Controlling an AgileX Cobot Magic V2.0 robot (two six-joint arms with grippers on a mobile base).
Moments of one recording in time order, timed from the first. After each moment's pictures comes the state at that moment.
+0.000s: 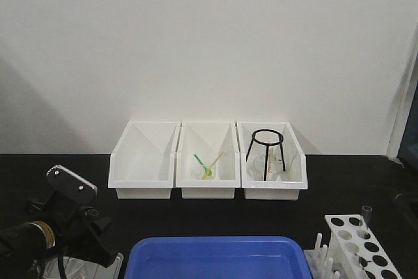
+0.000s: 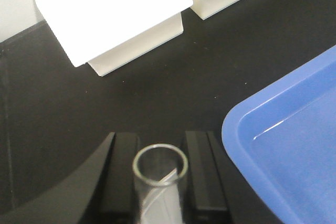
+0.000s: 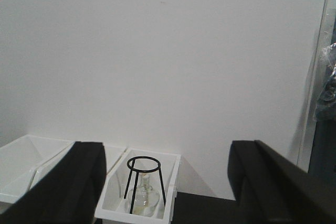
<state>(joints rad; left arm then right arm) -0.21 1.66 -0.86 0.32 -0.17 -0.05 -0.08 0.66 -0.46 -0.58 -0.33 0.54</state>
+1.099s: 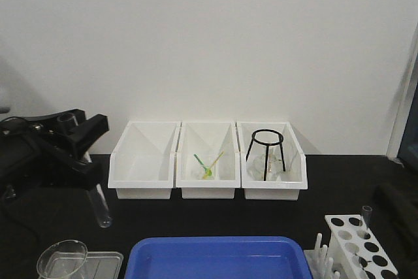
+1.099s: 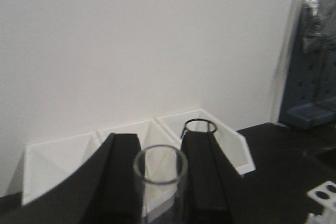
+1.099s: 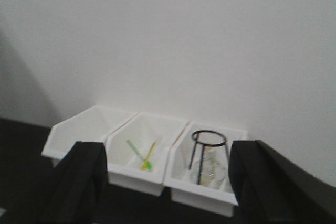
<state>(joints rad) -0.36 1.17 -0.86 0.46 -0.28 -0.53 0.12 0.76 -0.46 -0.65 -0.32 0.63</state>
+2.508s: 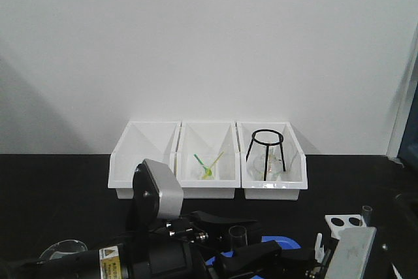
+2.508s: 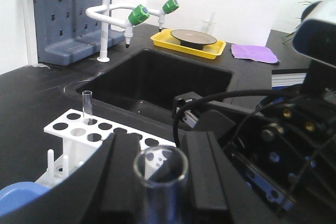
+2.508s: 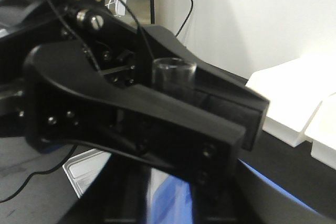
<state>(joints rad) -0.68 1.45 -0.86 0.93 -0.64 -1.01 0.49 1.12 -0.46 -0.78 -0.63 0.68</state>
